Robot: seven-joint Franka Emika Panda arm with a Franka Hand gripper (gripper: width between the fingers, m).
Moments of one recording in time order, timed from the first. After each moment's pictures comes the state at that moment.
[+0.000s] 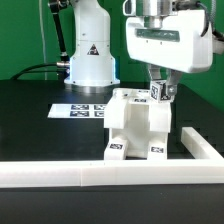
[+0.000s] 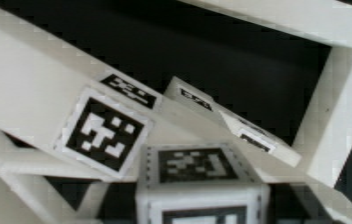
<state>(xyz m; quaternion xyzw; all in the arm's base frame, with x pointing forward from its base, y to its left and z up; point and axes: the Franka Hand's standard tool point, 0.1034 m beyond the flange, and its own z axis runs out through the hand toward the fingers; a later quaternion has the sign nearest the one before) 0.571 0.084 0.114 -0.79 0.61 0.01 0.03</state>
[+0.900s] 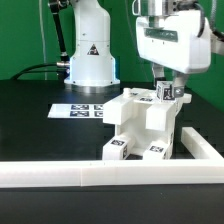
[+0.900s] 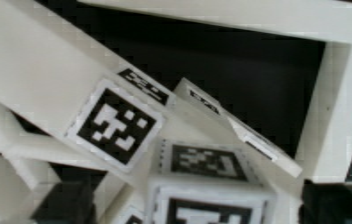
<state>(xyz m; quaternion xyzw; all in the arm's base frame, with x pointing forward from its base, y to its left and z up) 0.572 0.094 0.115 -0.77 0.64 0.02 0.03</state>
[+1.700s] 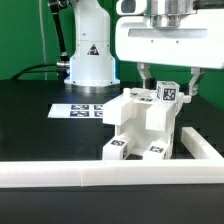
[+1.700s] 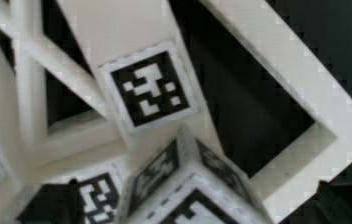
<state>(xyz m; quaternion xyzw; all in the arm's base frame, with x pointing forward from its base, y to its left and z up) 0.573 0.093 0.115 -0.94 0.34 0.00 0.03</state>
